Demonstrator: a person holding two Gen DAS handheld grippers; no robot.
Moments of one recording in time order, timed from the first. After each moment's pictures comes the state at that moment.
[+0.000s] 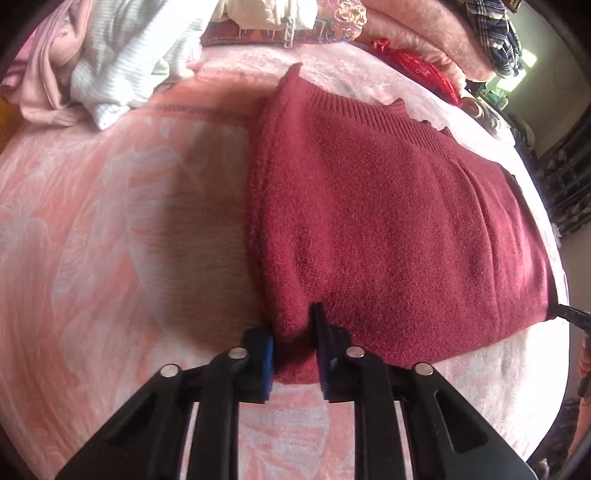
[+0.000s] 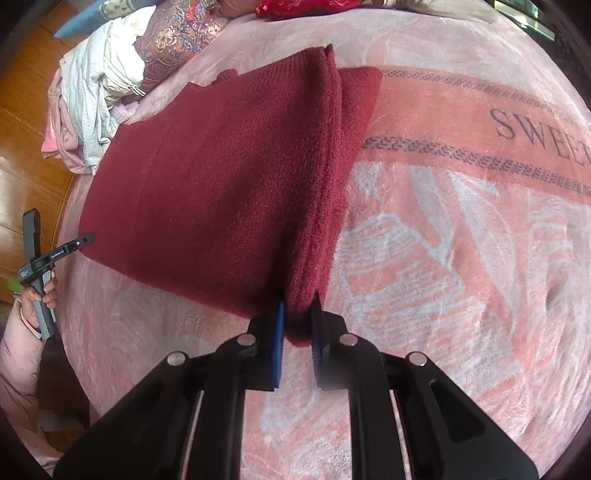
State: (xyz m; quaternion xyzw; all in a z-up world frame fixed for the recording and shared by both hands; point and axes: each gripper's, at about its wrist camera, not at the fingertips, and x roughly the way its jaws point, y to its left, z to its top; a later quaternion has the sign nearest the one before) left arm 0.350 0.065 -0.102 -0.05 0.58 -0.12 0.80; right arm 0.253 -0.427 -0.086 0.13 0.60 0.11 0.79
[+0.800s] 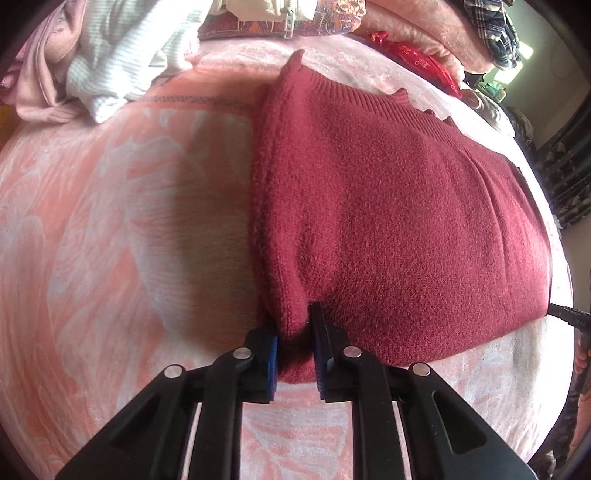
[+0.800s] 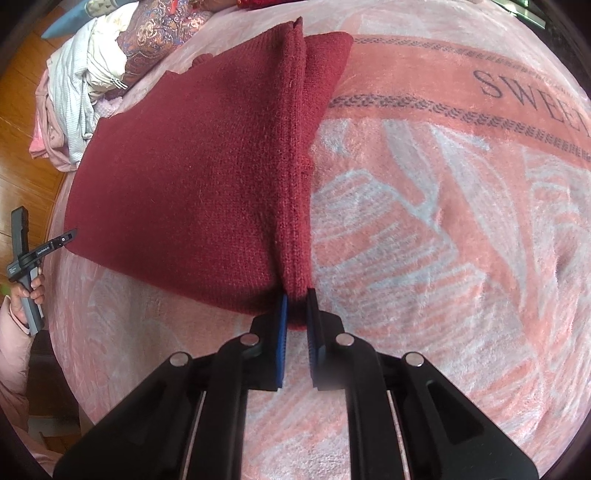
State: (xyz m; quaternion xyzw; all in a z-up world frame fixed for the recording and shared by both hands) left arm 0.346 0.068 -0.119 -0.03 0.58 -0.12 0.80; right arm 0.243 -0.446 -0.130 0.13 0.61 0.08 0.78
